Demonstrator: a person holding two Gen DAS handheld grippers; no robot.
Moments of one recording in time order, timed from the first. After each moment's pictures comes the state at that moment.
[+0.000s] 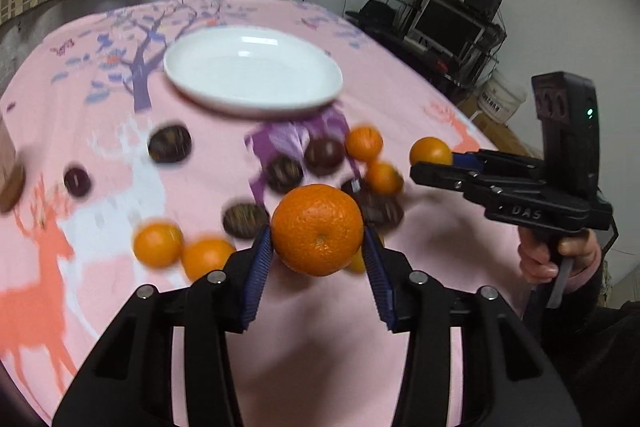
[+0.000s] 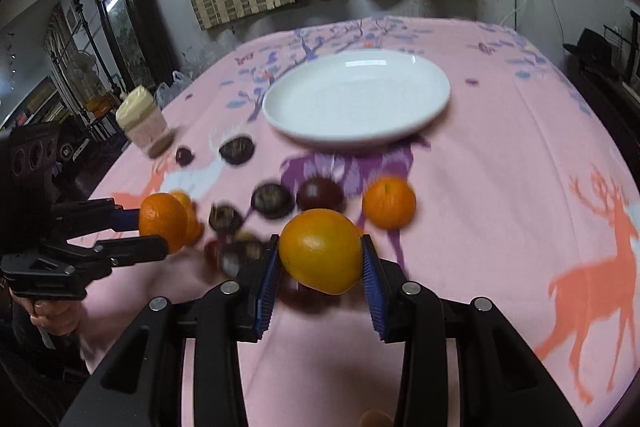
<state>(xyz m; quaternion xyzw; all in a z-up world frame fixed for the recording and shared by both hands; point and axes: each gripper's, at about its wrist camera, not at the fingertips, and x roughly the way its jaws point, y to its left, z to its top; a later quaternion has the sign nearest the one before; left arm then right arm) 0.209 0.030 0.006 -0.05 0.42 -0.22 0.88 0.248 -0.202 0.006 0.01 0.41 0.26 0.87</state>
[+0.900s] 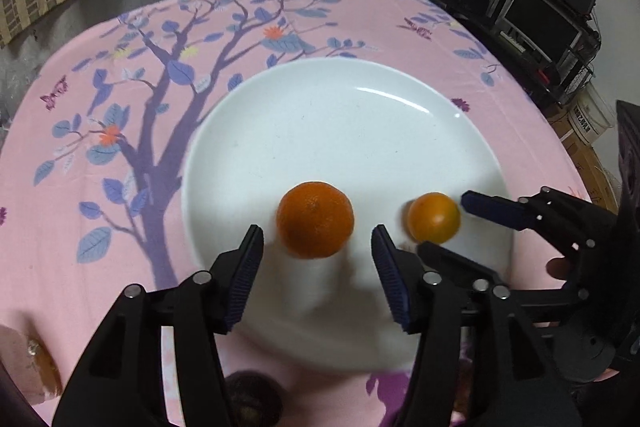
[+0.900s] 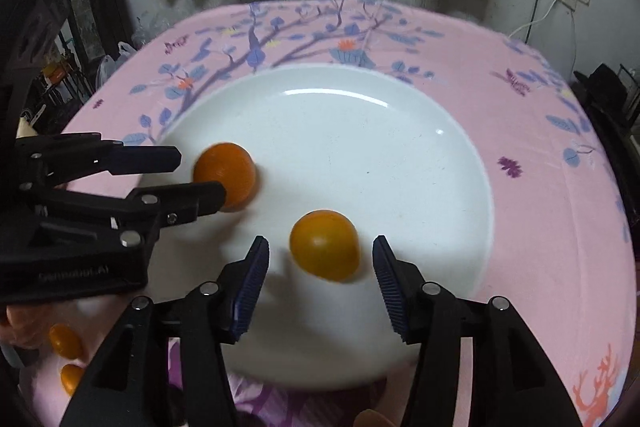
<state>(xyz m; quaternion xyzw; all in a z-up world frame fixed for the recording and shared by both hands) 0.440 0.023 -0.003 -0.01 0.49 -0.10 0.87 0.431 -0.130 -0.016 -0.08 0.45 0.21 0.87</state>
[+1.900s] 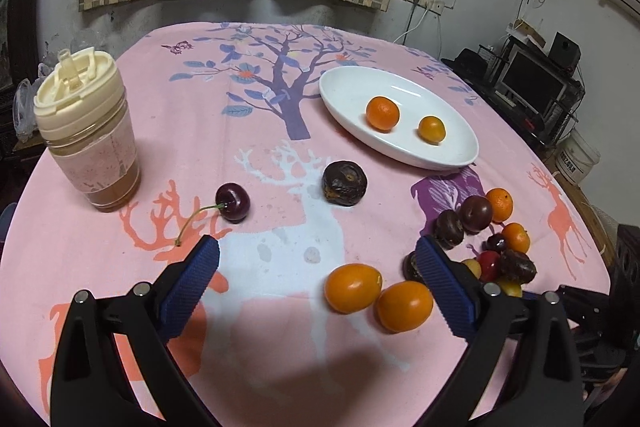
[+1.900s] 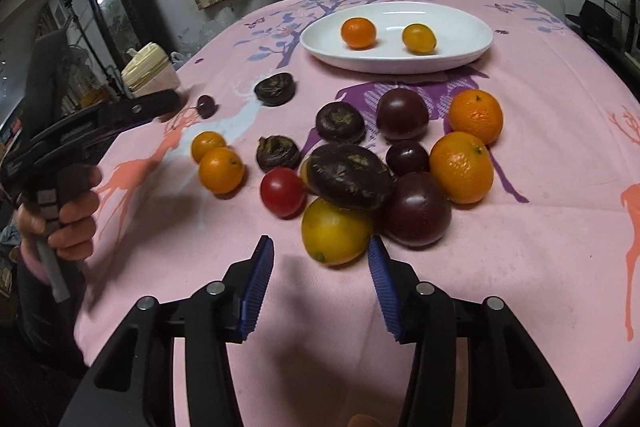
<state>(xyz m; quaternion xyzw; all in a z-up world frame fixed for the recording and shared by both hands) 0.214 0.129 -0.007 -0.08 0.38 -0.06 0.92 0.196 -0.141 -0.042 0.01 0.45 0.24 0.86</state>
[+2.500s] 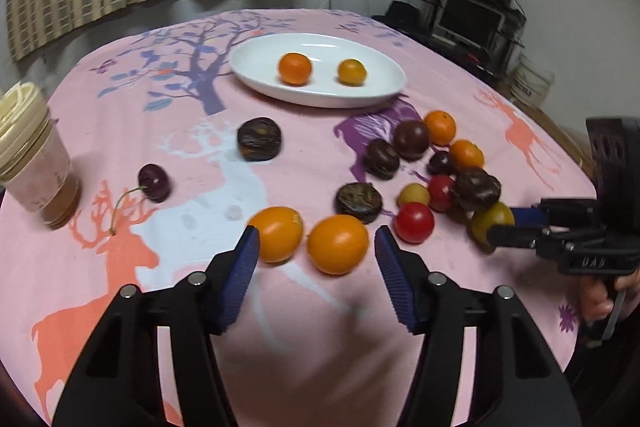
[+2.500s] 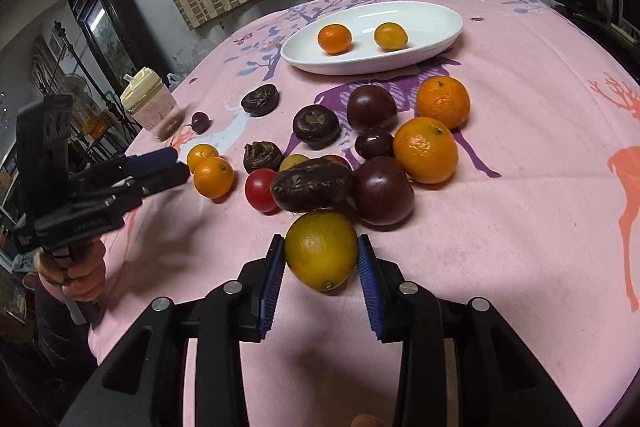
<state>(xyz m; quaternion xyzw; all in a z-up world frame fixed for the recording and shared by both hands) 0.187 0.079 -0.026 0.03 0.39 -0.18 0.90 0.186 -0.172 -0.042 0.07 0.44 0.24 0.86</state>
